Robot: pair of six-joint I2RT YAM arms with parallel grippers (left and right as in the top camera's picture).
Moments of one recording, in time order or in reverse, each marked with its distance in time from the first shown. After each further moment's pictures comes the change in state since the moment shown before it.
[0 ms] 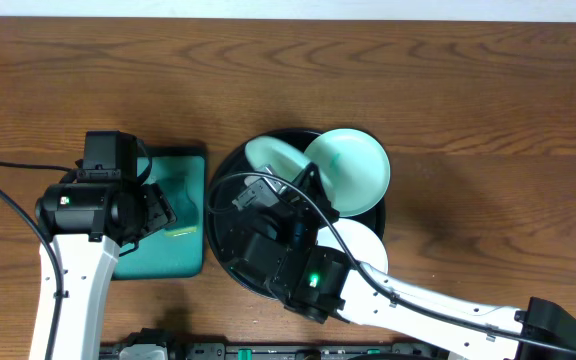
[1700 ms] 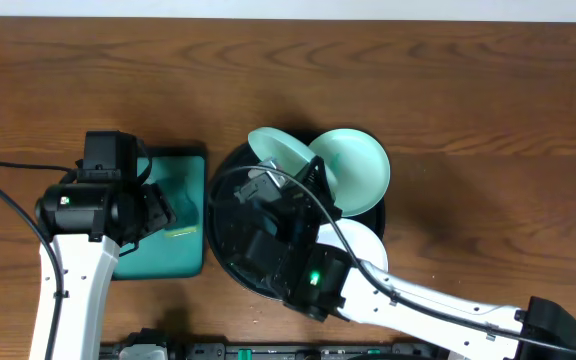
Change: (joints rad) left arm 0.000 0.000 0.000 0.000 0.000 0.000; right arm 0.003 0.000 0.000 0.105 0.172 -0.090
